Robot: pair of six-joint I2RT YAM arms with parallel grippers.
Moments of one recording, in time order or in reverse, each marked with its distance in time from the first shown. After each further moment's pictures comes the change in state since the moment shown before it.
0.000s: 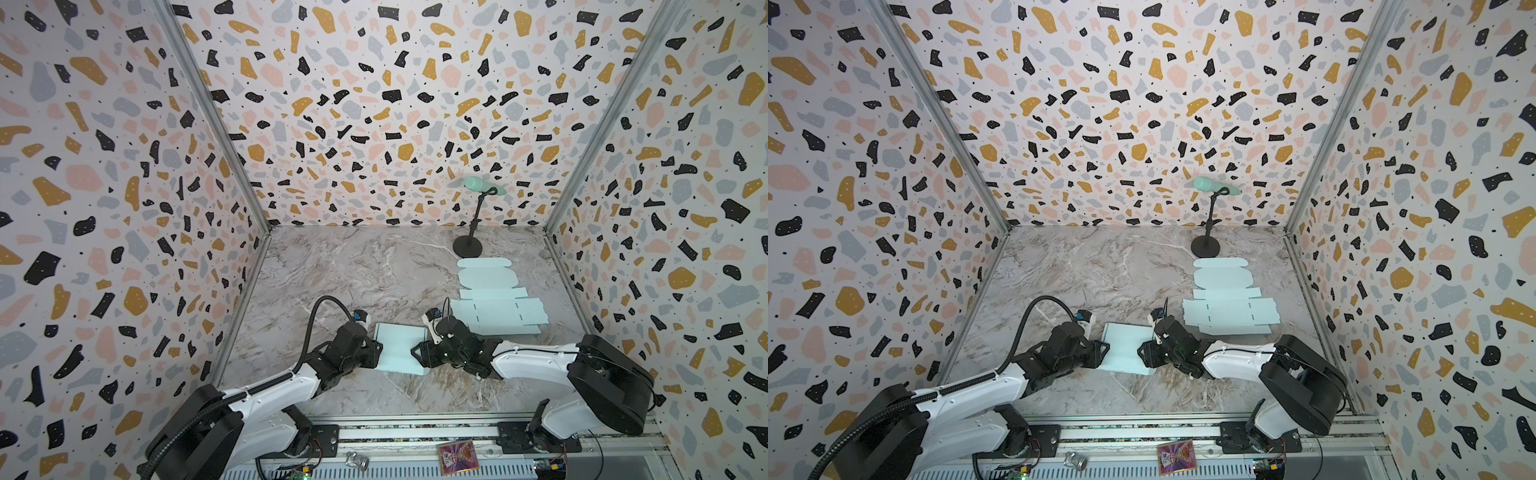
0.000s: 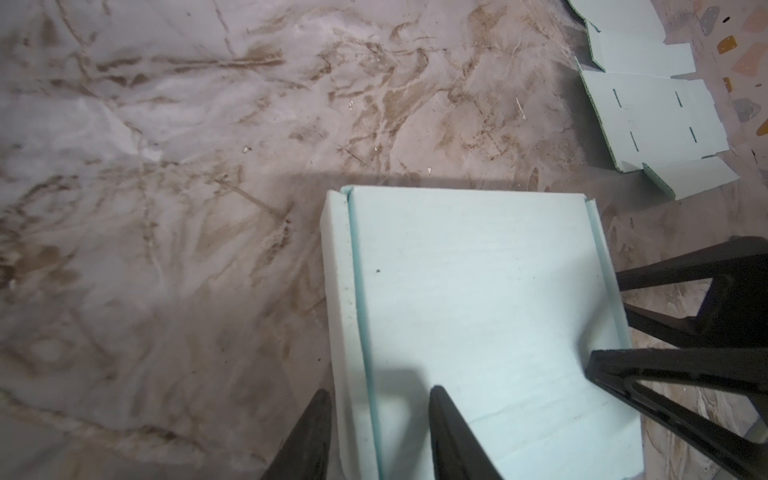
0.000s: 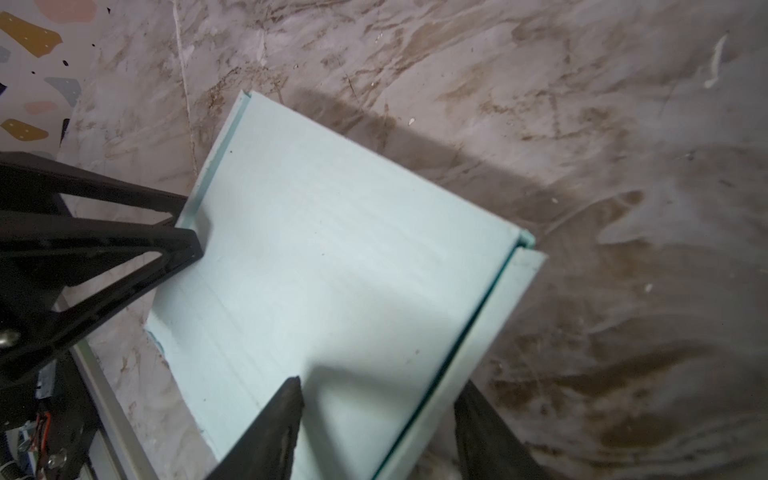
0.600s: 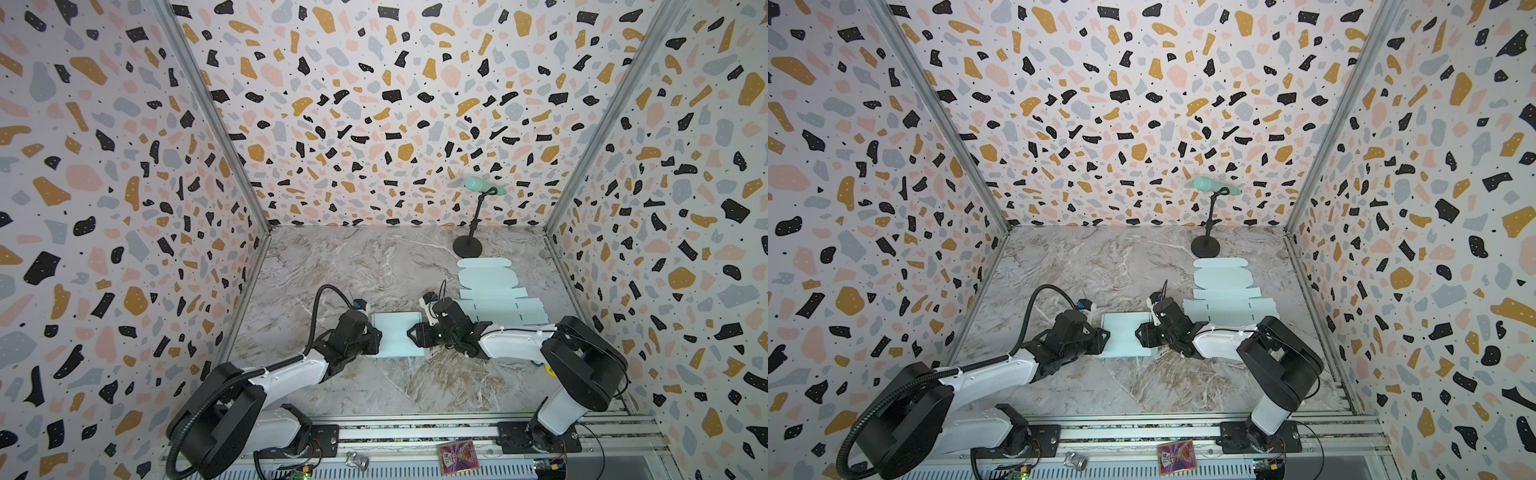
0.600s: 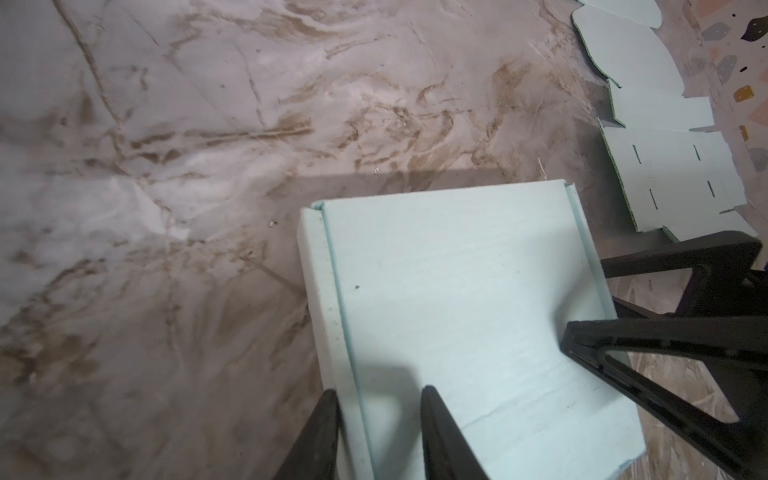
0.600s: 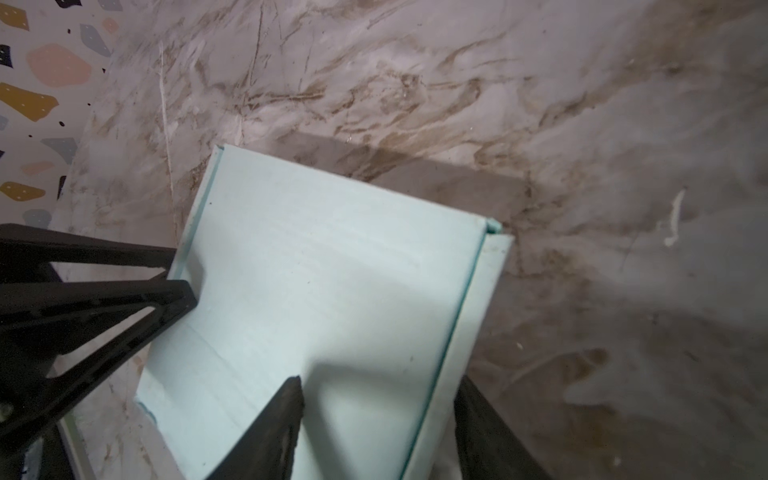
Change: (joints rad) left arm 0.091 0.162 0.093 0.073 0.031 0.021; right arm -0.110 0.185 0.167 0.042 -0.076 -0.047
